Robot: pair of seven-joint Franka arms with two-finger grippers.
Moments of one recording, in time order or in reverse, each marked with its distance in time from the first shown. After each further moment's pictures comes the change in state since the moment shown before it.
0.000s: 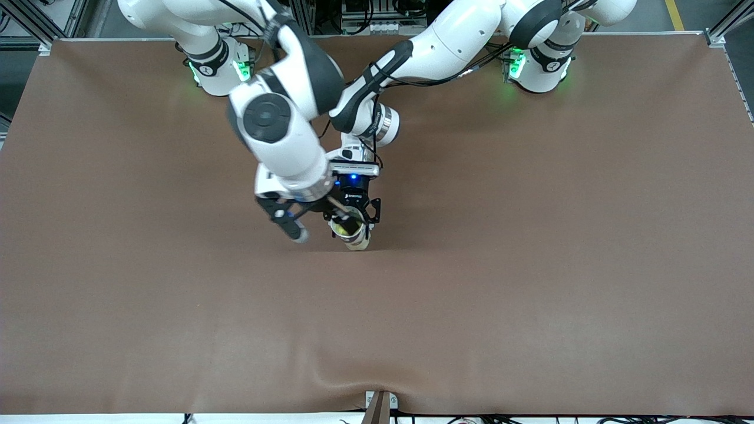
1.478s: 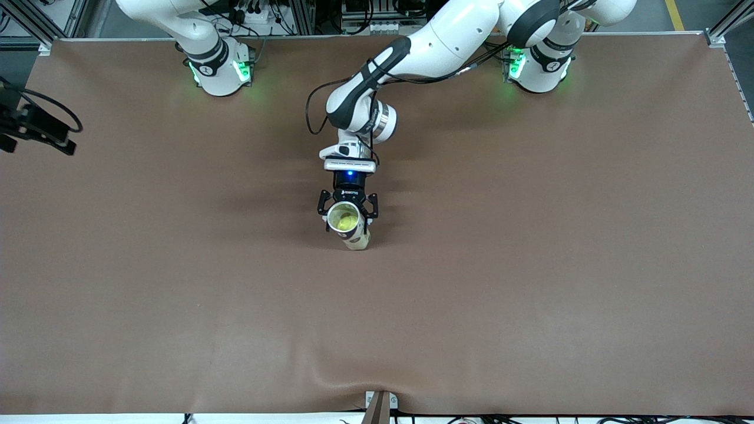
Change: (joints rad) left arm -0.012 0.001 -0.008 0.007 -0.012 0.000 0.001; right arm -0.393 -0.383 -0.148 0.052 -0.177 -0.565 -1.277
